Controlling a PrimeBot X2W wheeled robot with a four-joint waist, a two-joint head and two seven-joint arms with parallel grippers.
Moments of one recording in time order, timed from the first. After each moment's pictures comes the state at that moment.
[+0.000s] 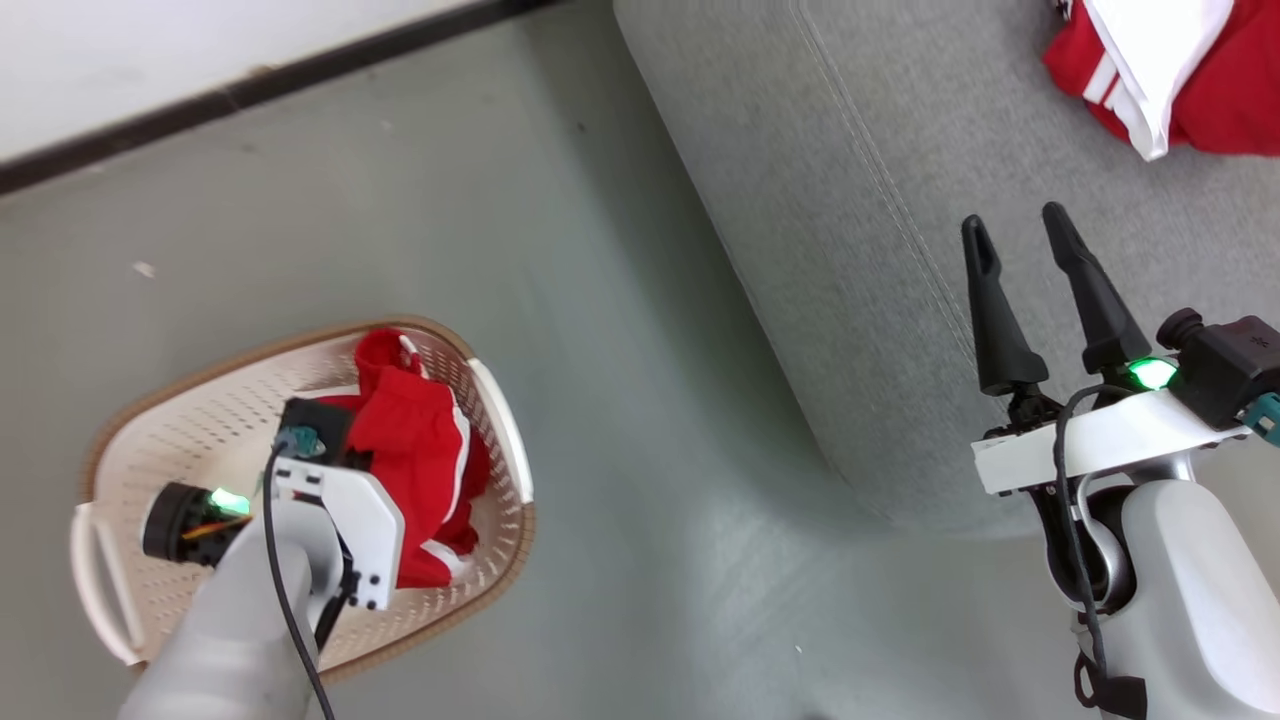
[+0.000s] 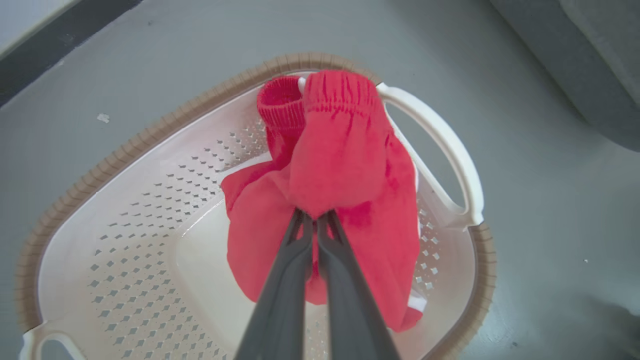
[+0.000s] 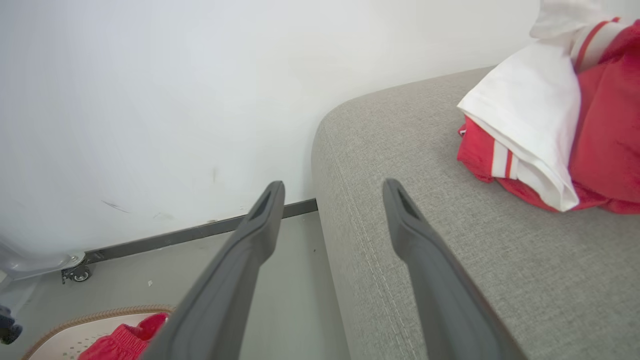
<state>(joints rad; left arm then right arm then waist) -0.78 0.05 -0.41 1.22 -0.26 -0.07 -0.10 -0.35 -0.04 0.03 0.07 0.21 0.12 -0.26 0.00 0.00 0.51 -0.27</state>
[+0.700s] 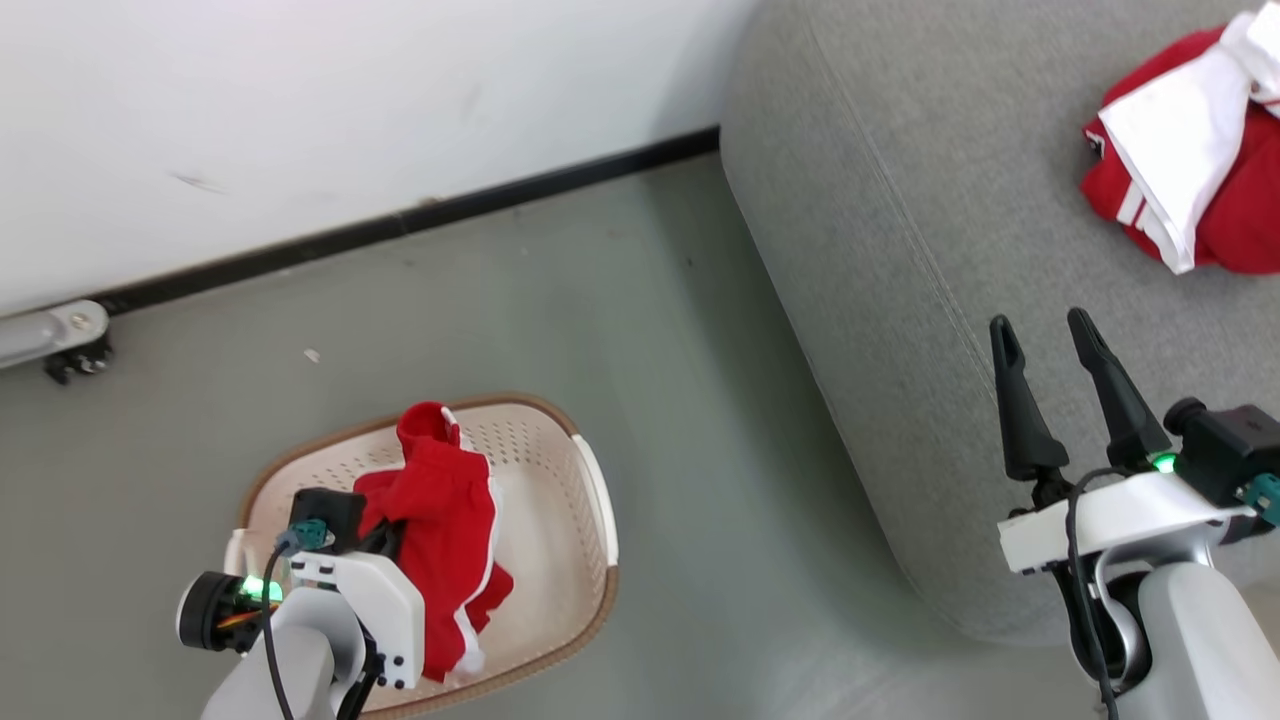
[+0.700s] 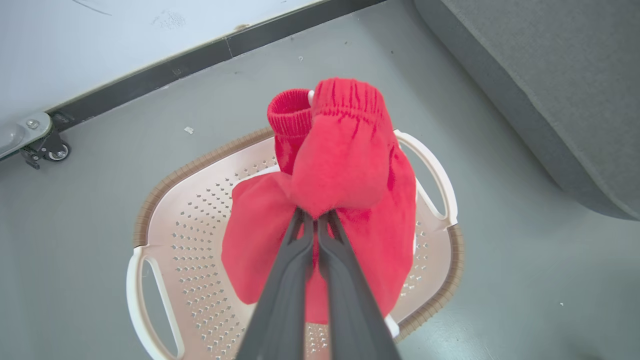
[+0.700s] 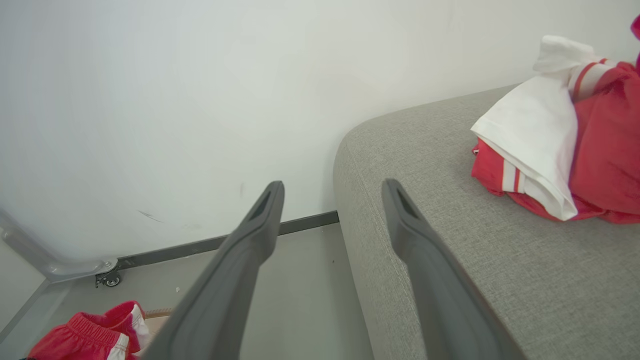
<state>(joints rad) -0.64 0.03 -0.40 1.20 -0.34 -0.10 -0.22 -0.23 -0.04 -0.03 0.10 0.17 0.12 -0.26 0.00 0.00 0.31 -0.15</state>
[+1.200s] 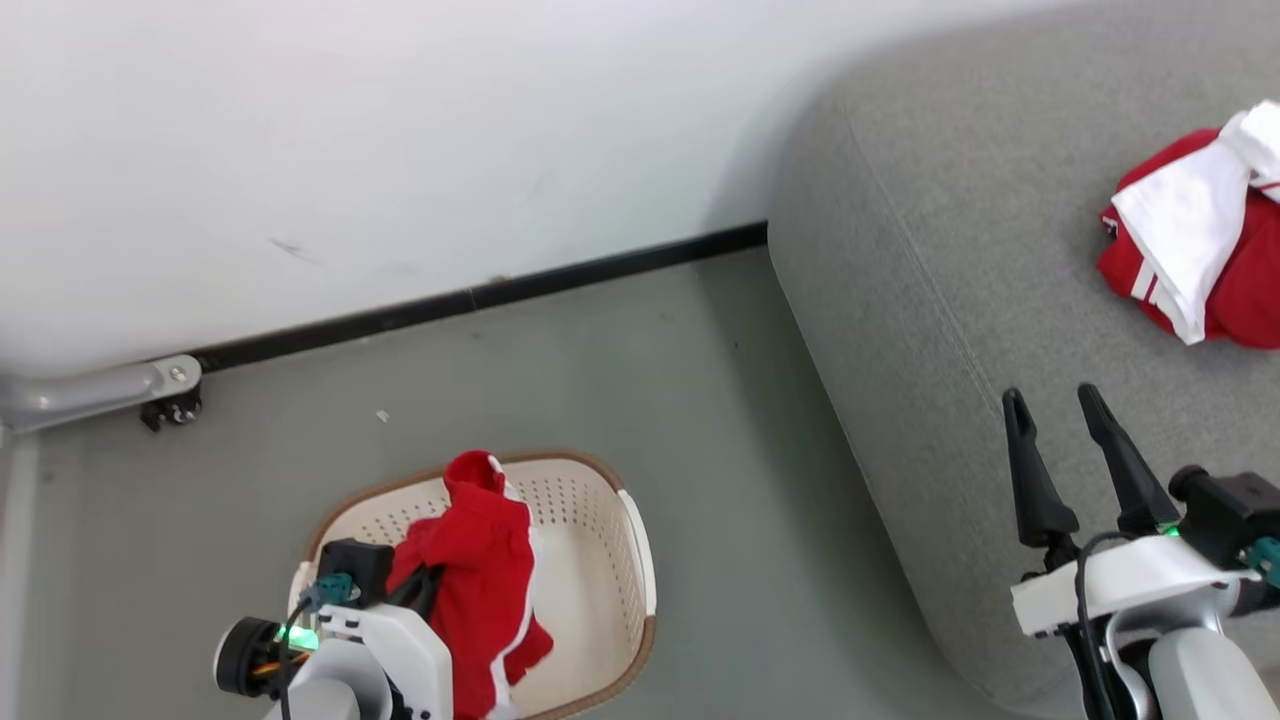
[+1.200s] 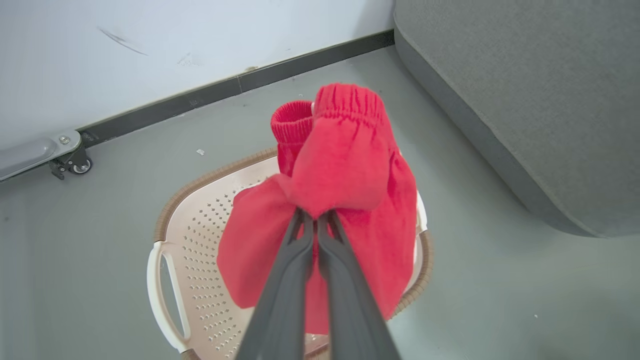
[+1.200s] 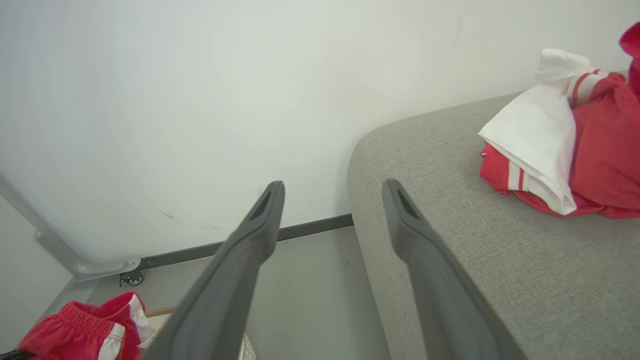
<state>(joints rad) -0.52 0.03 -0.45 1.08 -0.40 -0.12 -0.24 -0.13 -0.04 -0.06 0.11 0.17 0.12 -0.26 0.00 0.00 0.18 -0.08</state>
